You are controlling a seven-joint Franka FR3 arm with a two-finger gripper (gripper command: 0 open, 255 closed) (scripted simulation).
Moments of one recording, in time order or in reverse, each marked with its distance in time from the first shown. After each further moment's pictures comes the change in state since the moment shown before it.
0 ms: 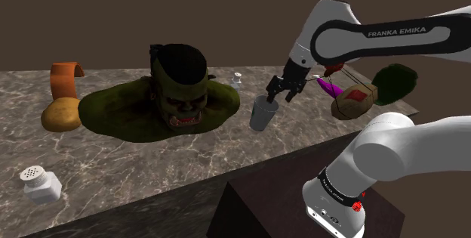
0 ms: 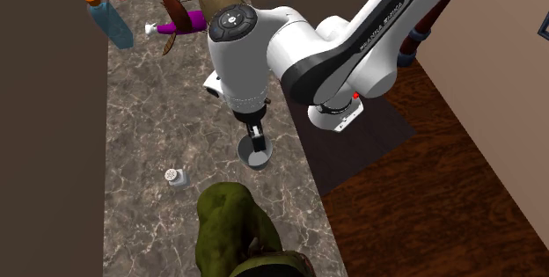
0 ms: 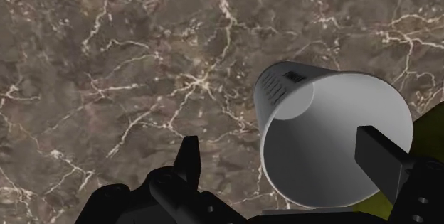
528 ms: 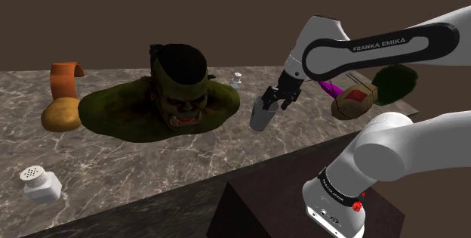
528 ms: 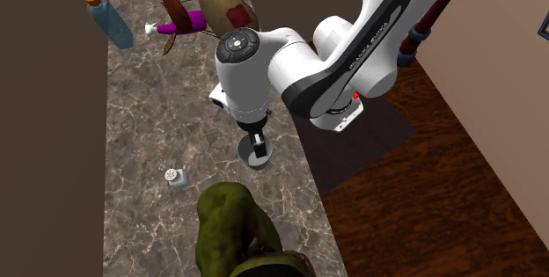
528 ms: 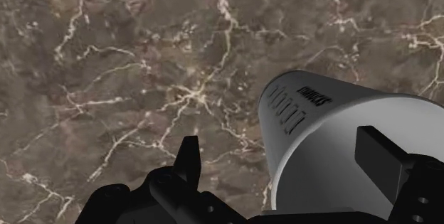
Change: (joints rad) arm 0.009 0.070 0.003 -0.072 0.013 0.143 -0.003
